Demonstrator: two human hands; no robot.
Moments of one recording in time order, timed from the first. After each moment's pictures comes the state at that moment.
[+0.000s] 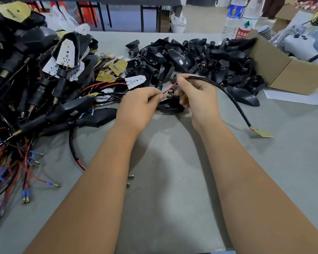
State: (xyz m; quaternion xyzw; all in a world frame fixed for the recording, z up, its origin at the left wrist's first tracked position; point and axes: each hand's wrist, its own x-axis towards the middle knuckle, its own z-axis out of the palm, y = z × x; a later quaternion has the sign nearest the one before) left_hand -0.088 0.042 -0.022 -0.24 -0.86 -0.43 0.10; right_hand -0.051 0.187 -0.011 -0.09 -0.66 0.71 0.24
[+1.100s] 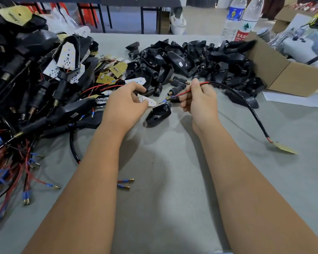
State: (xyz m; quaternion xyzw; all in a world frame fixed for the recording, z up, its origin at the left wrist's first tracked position) left_hand -0.100 0.020 -0.019 -0.15 -0.88 -0.45 0.09; right_hand -0.055 0.190 -0.017 -0.15 -0.63 0.72 0.26
